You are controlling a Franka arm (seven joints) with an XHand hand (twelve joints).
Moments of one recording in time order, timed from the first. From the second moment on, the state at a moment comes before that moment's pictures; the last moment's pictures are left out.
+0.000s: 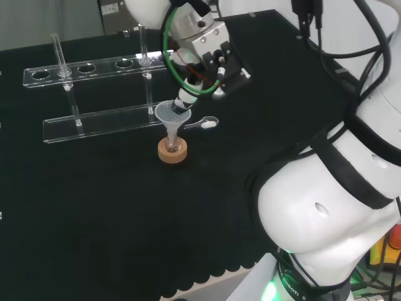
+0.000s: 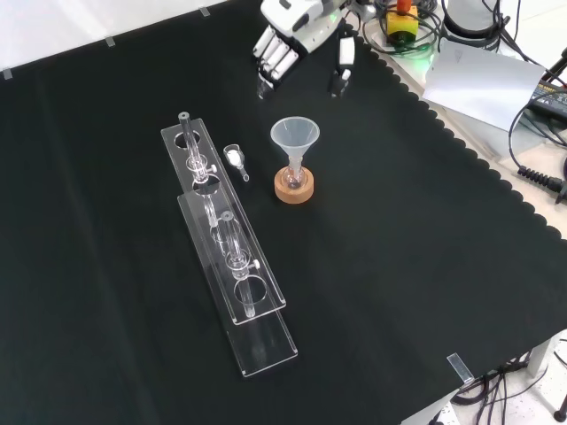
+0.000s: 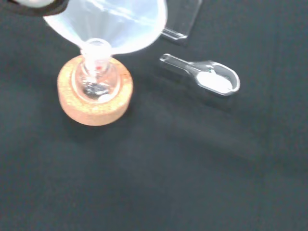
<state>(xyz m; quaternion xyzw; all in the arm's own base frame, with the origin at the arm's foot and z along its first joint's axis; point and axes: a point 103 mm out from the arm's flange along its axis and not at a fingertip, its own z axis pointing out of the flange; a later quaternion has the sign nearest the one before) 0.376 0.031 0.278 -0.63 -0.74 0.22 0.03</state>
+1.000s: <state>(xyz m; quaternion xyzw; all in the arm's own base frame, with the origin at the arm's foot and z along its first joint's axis) 0.388 -0.067 0.248 -0.68 -0.71 0.18 0.04</state>
